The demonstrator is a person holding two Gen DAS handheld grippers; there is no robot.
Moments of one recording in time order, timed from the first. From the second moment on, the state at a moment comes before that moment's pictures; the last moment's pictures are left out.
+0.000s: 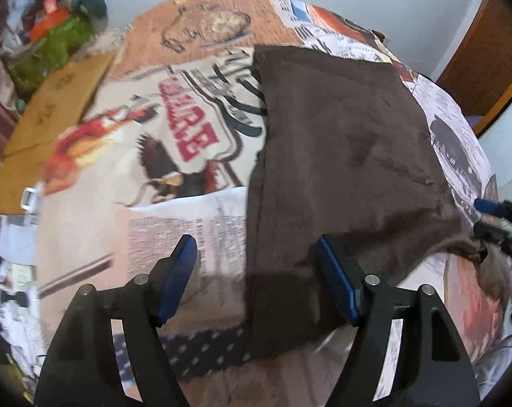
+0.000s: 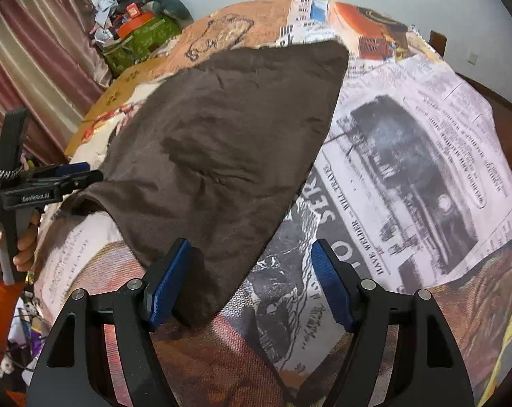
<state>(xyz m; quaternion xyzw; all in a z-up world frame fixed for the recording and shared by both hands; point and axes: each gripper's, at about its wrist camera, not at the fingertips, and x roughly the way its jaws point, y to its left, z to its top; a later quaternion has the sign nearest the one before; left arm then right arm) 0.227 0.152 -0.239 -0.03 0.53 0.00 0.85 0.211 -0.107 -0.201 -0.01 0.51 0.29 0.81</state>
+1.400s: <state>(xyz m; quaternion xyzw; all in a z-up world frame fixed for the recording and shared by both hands) 0.280 0.087 -0.270 0.10 0.54 -0.07 0.83 0.213 -0.082 -0.225 -0.12 0.49 0.34 0.79</state>
